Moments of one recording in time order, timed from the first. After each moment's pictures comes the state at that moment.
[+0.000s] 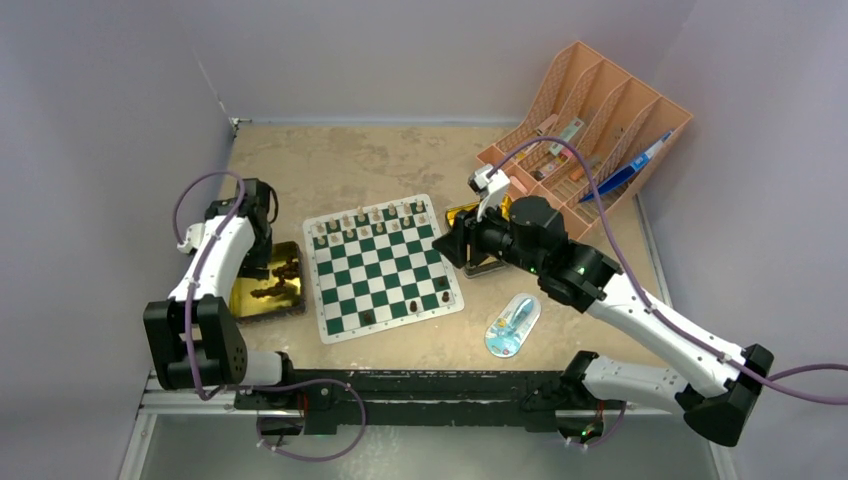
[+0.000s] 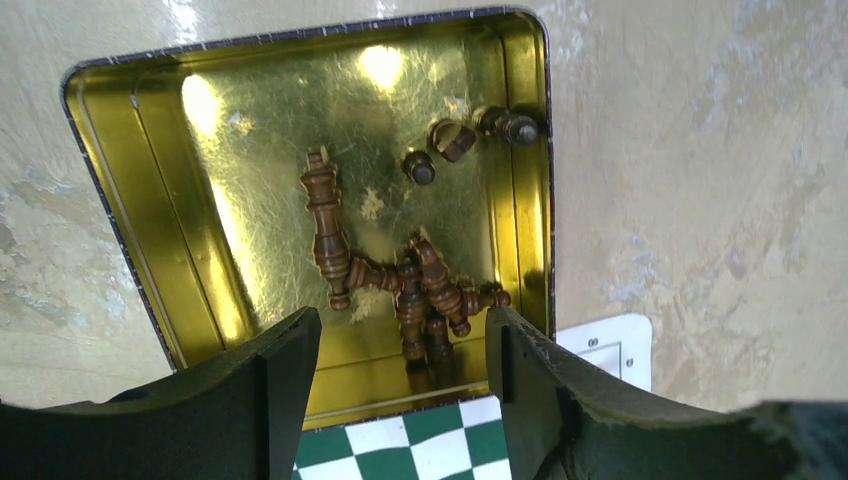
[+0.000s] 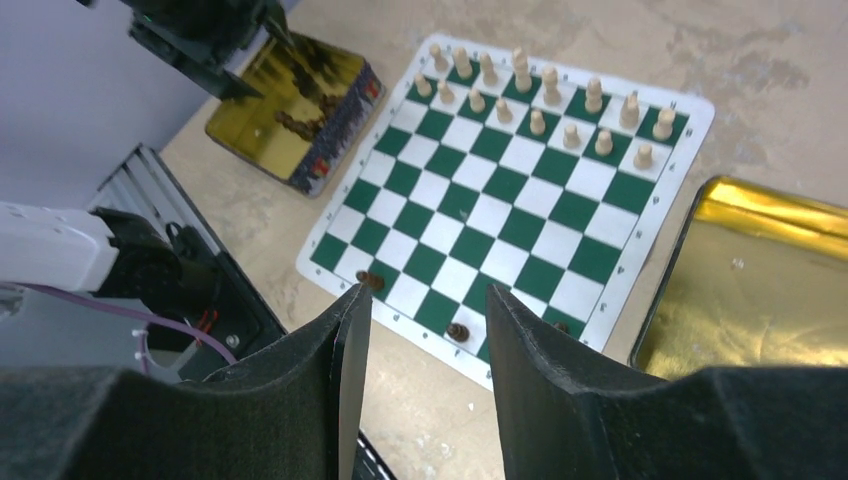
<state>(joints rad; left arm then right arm) 0.10 1.36 1.03 -1.04 -0.49 -1.55 0.84 1.04 1.03 -0.35 -0.07 0.33</state>
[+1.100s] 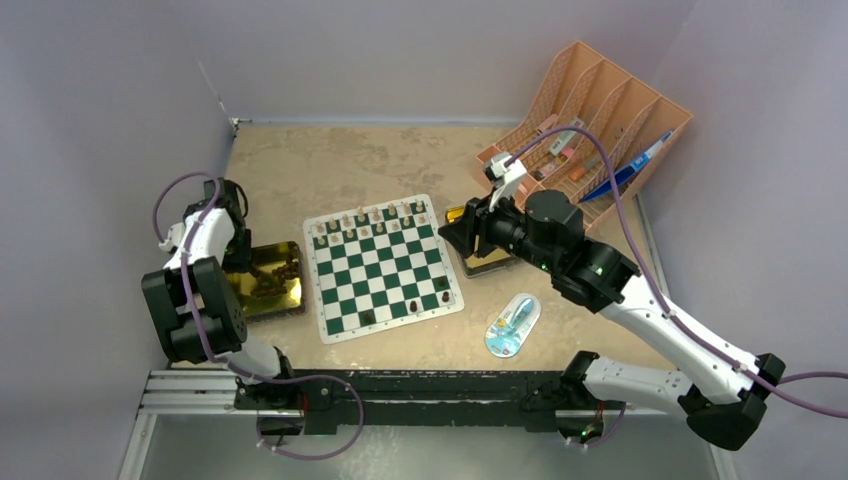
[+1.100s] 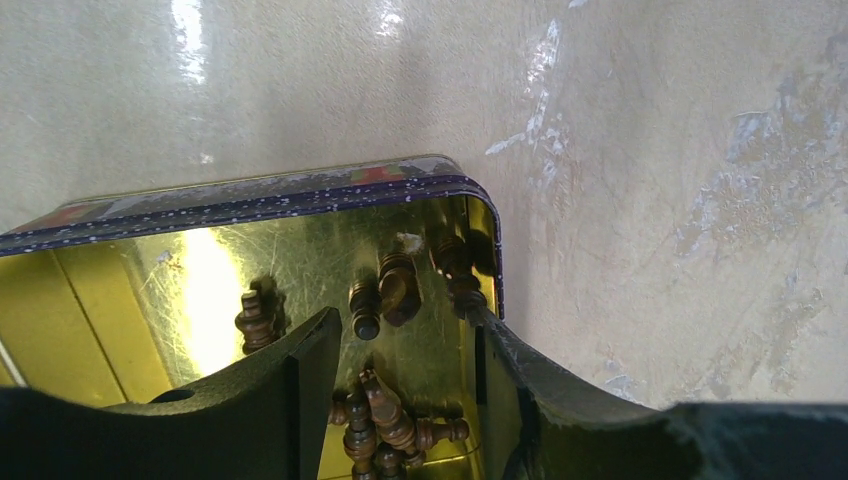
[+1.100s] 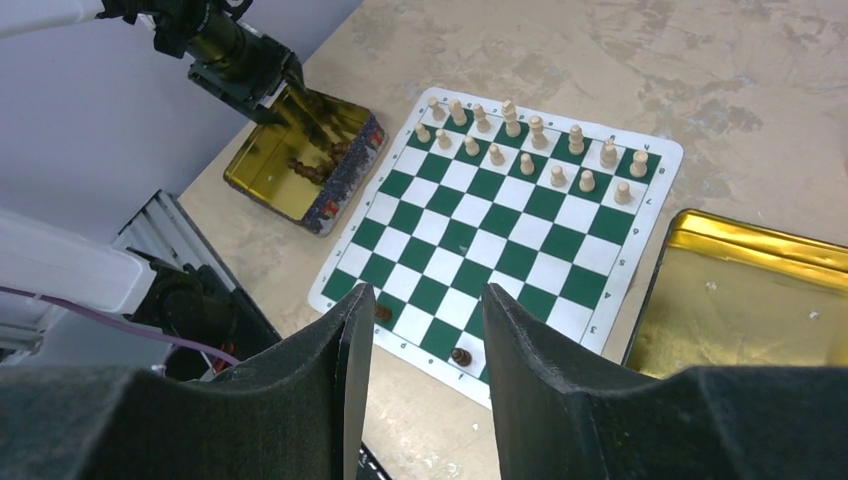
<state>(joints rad) 0.32 1.53 1.04 -0.82 -0.45 -1.36 0.84 1.01 1.14 -0.39 -0.02 0.34</state>
